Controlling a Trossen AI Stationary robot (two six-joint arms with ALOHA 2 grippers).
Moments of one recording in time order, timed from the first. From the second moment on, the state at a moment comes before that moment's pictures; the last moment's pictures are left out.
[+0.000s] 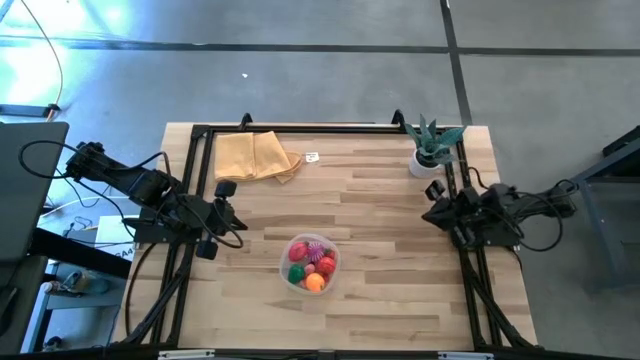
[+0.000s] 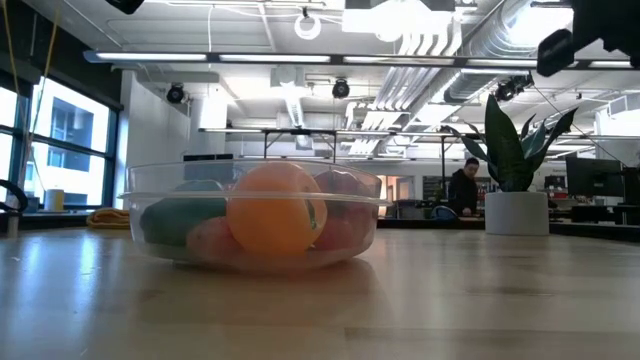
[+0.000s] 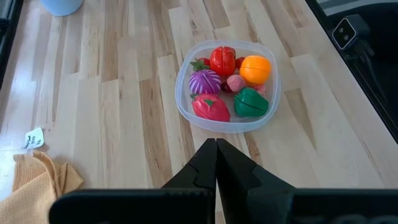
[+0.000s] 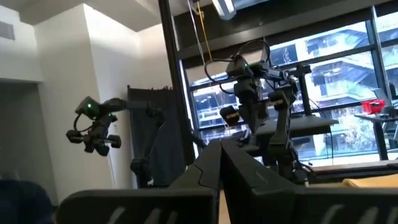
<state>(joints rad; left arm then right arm) -0.33 0.88 0.99 -0.91 -0.26 -0.10 0.18 0.00 0.04 0.35 -0.09 0.21</state>
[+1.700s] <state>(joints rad) -0.20 1.08 0.98 -0.35 -0.44 0.17 0.18 0.02 0.01 0.01 -0.06 0.41</state>
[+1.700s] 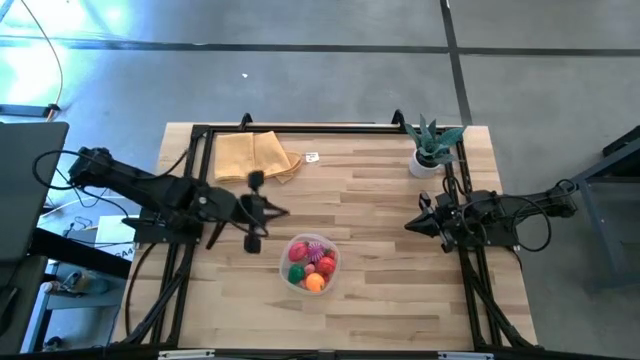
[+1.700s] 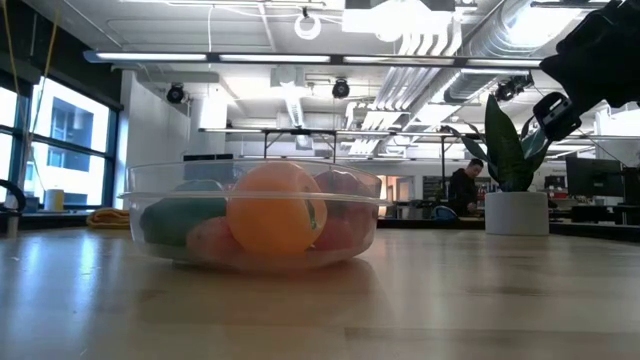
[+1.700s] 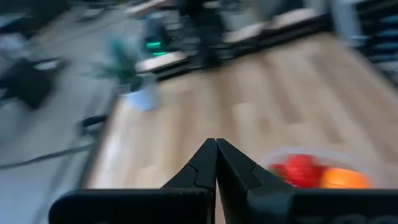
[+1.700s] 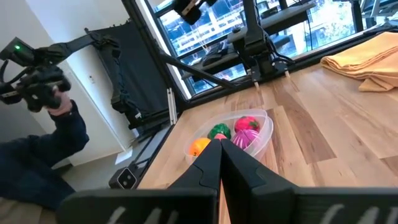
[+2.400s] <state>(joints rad) -0.33 0.98 0.88 -0.20 -0.24 0.38 0.18 0.03 0.01 0.01 -0.06 0.41</state>
